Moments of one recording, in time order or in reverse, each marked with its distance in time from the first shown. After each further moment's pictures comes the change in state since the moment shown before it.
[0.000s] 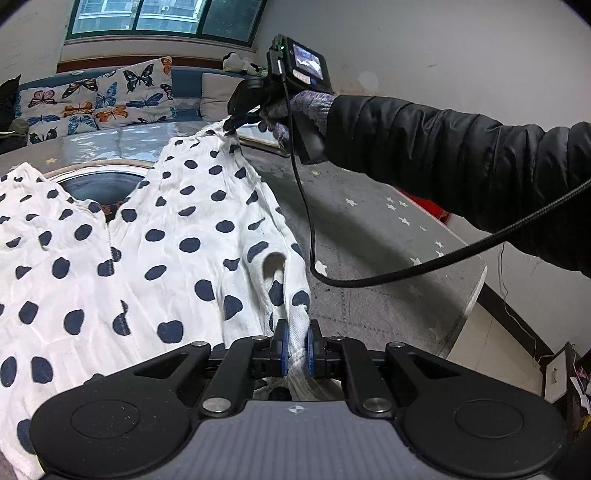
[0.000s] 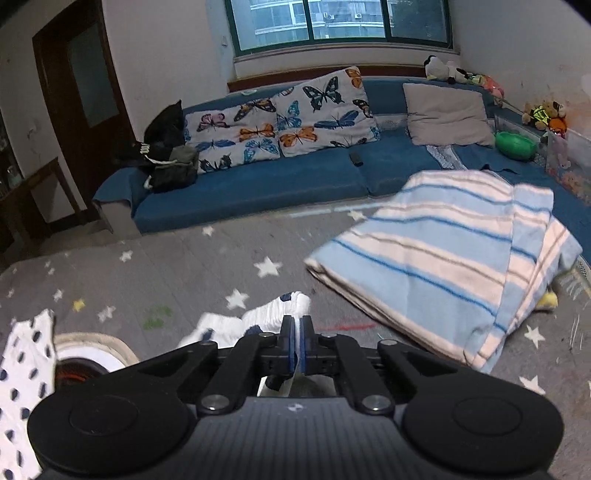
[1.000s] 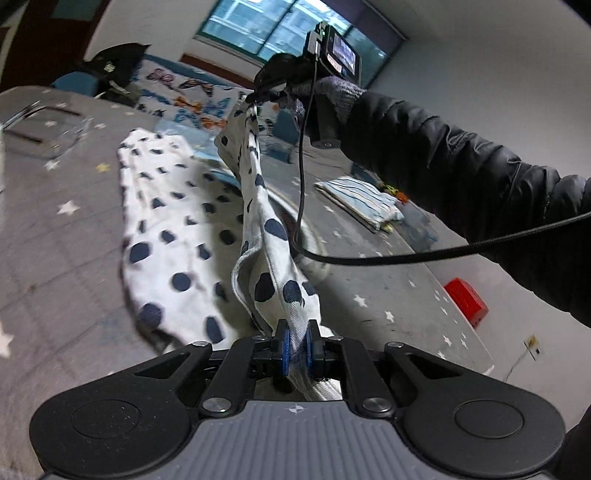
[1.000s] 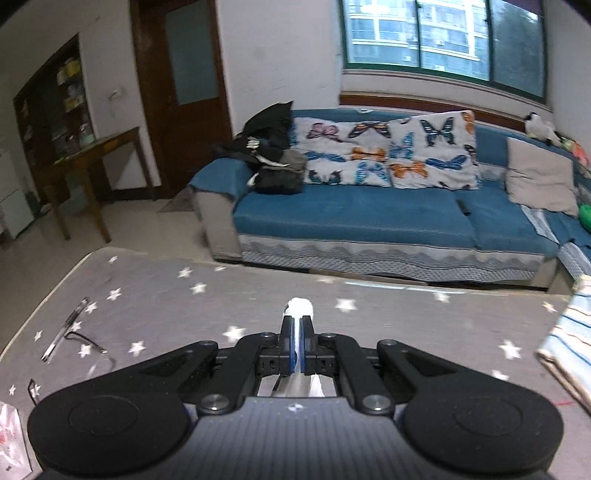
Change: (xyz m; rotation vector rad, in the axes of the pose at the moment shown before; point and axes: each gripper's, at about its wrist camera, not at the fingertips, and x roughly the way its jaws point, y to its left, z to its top) left arm -0.125 0.074 -0.065 -0.391 -0.226 0.106; right arm 0.008 0.293 0.037 -0.229 -0.020 0.153
